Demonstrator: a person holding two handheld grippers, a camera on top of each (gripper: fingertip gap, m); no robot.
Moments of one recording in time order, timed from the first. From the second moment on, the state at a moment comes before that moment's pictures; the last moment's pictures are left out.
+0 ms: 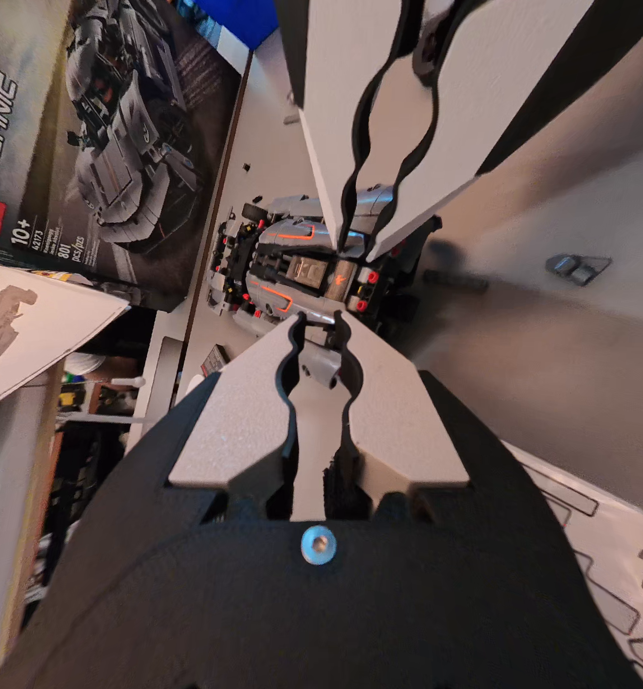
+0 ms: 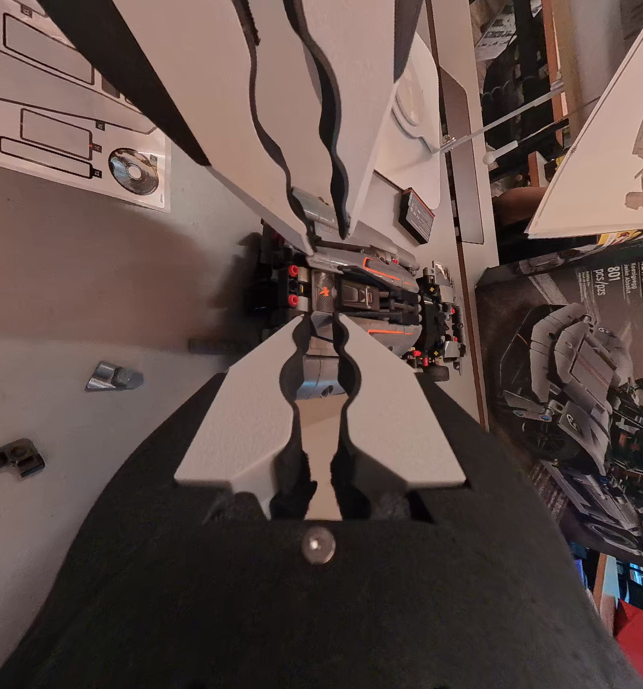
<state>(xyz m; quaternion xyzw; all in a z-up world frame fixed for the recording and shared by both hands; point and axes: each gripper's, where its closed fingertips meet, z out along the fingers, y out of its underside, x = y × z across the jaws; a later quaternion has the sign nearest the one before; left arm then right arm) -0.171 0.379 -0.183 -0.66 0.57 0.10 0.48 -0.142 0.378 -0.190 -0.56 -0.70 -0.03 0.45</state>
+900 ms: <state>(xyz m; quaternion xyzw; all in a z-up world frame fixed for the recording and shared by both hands) -0.166 0.387 -0.186 -0.59 0.60 0.18 0.51 -0.140 0.382 -0.189 -0.55 -0.69 -0.02 0.47</state>
